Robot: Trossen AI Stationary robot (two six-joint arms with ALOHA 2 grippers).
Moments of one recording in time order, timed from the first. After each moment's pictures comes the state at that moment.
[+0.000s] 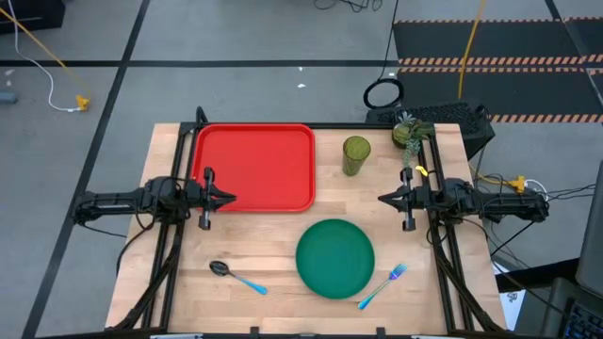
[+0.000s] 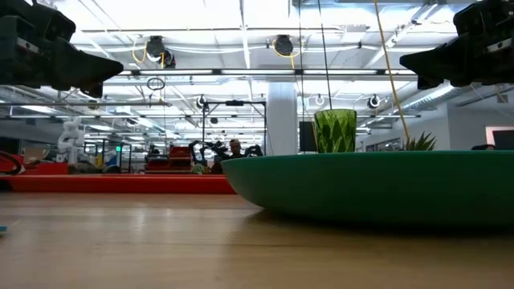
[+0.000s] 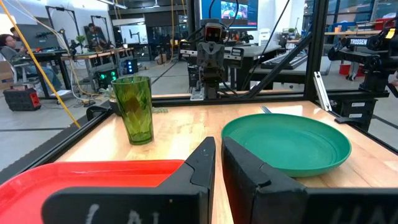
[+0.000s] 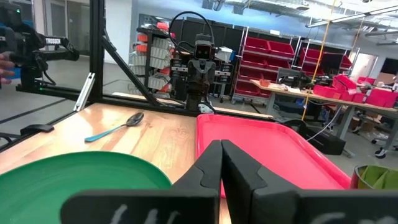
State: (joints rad) left arm 0.05 0.00 0.01 0.02 0.05 0.07; right arm 0.00 0.03 0.02 0.08 0.00 -0.15
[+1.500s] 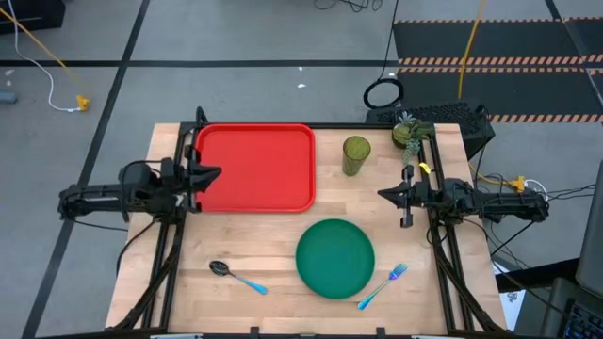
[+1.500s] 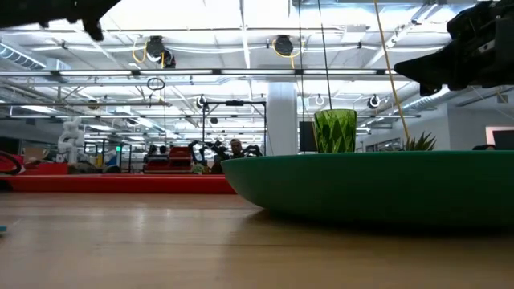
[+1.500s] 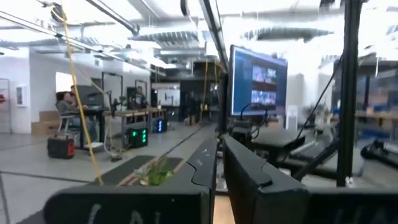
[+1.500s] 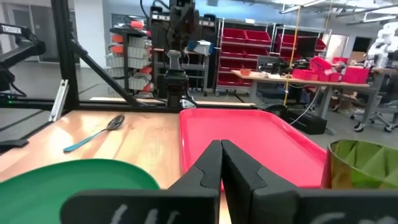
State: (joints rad) left arm 0.05 0.25 0.30 0.26 -0.09 0.04; right arm 0.00 0.03 0.02 0.07 0.11 -0.06
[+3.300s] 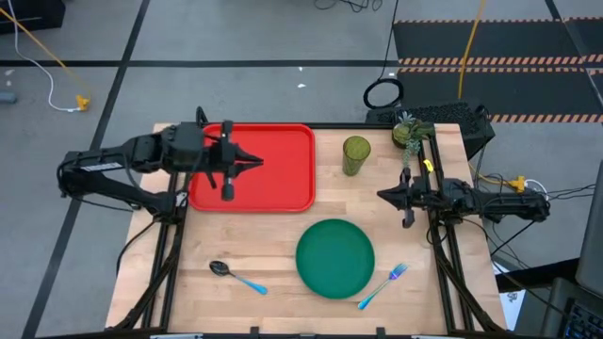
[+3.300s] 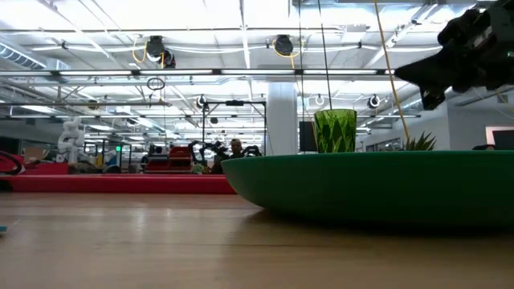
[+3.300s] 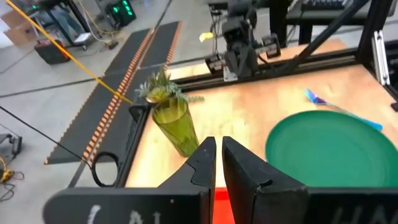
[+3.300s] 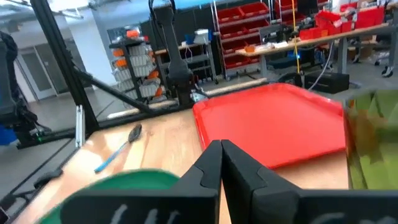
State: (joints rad) left arm 0.04 1.07 1.29 -0.59 -0.11 0.23; right arm 0.00 0.04 0.03 0.02 0.10 0.22
